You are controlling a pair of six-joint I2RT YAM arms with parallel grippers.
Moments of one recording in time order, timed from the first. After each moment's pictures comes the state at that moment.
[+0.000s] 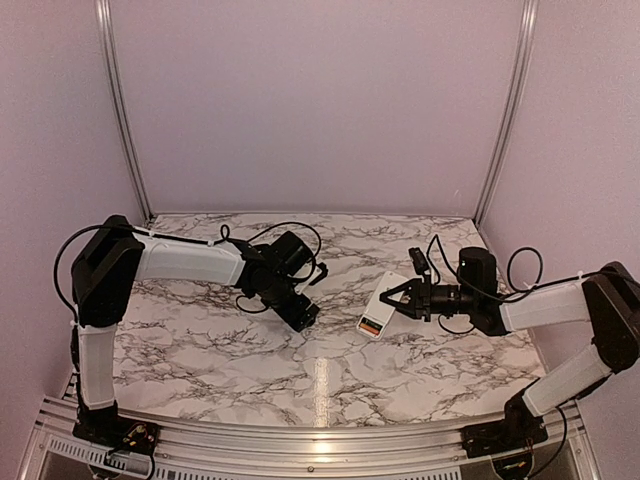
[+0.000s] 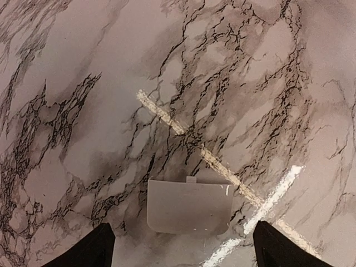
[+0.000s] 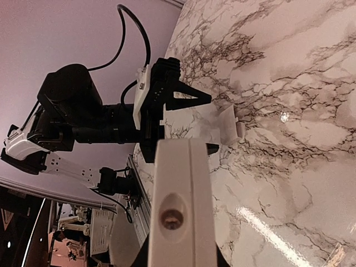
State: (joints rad) left arm -0.87 2.03 1.43 -0.46 -0.04 -0.03; right arm 0.40 1.42 0.49 0.56 -0.87 0.87
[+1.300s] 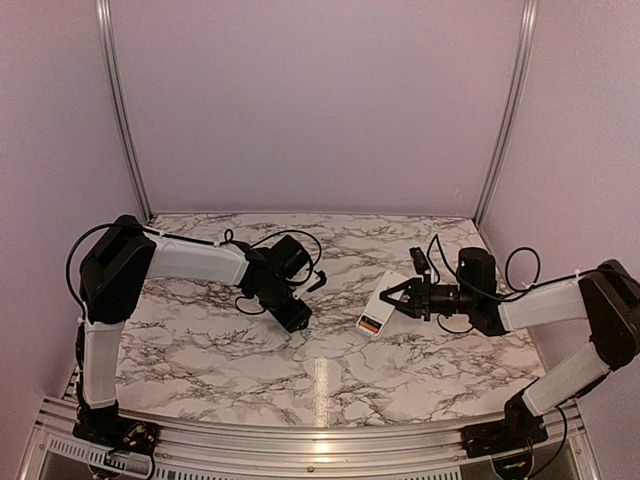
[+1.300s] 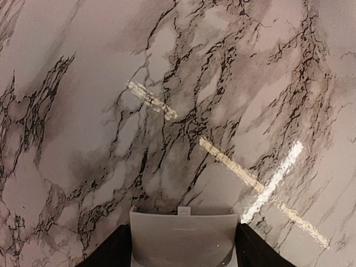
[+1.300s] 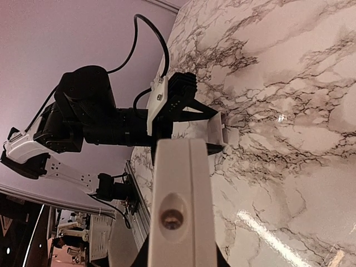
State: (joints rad) left arm -0.84 2.11 1.46 -0.48 0.03 0.06; right arm 0.40 1.44 0.49 0.58 -0.84 0.88
